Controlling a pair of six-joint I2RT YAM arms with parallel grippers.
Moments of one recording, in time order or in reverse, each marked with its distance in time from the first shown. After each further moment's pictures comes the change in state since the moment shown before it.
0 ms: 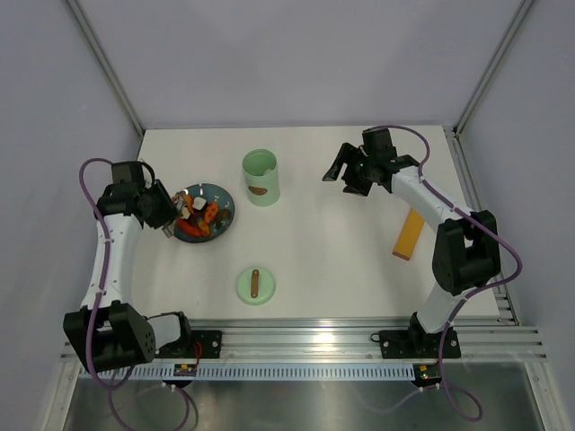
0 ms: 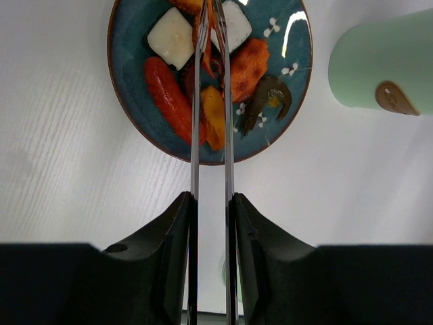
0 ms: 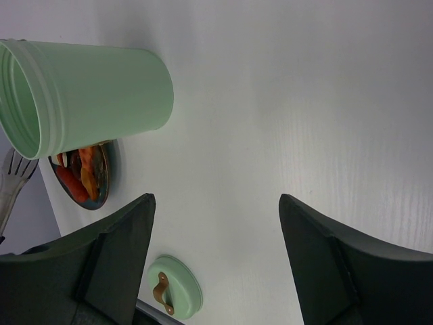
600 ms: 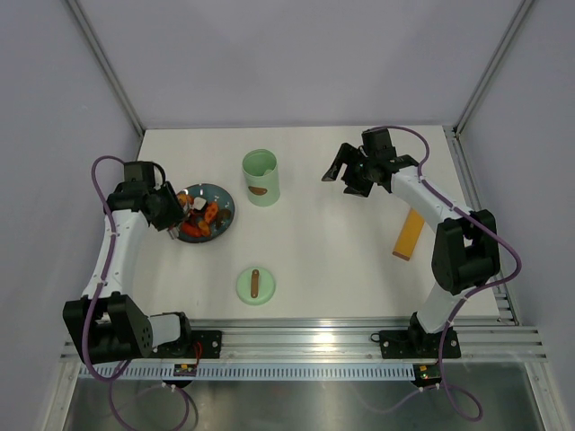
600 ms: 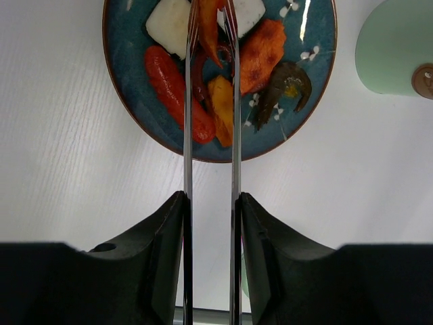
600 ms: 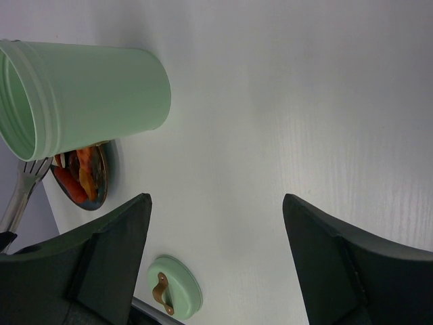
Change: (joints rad) left arm -0.063 0.057 -0.016 0.007 -0.061 0.023; right arm 0.000 0.006 0.001 -0.003 0.002 0.003
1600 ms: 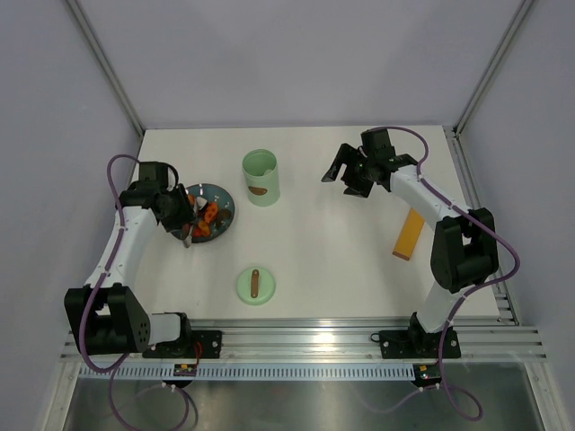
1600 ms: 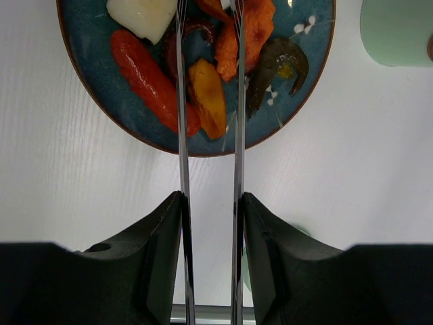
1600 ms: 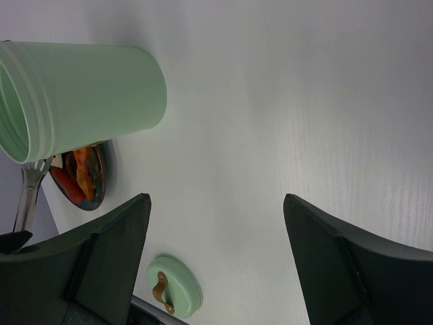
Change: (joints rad) left arm -0.073 0.044 -0.022 0.018 -0.011 0.006; right arm 0.001 0.015 0.014 -0.019 0.000 0.004
